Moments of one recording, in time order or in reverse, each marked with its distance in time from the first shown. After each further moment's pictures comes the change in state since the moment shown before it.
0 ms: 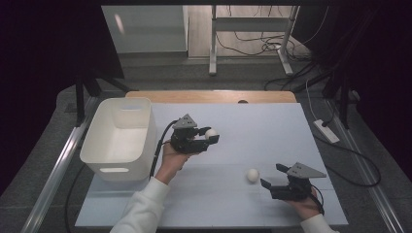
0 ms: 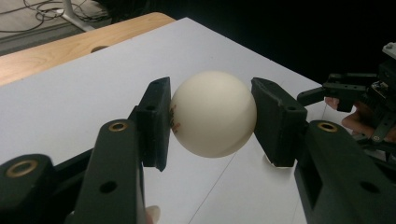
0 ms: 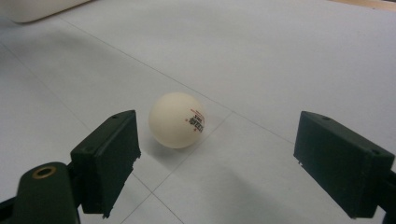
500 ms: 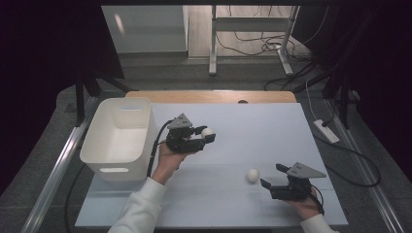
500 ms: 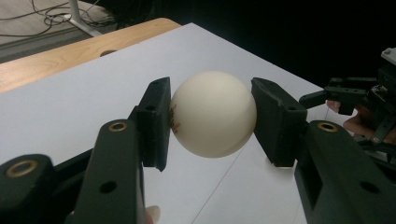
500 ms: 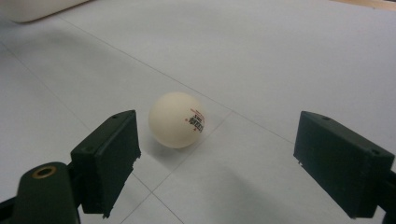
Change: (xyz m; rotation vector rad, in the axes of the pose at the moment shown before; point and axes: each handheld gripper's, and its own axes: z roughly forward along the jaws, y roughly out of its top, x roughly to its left) left arm 0.003 -0.001 -0.012 -0.019 0.016 0.000; right arm 0.000 0.000 0.000 0.001 0.000 0.001
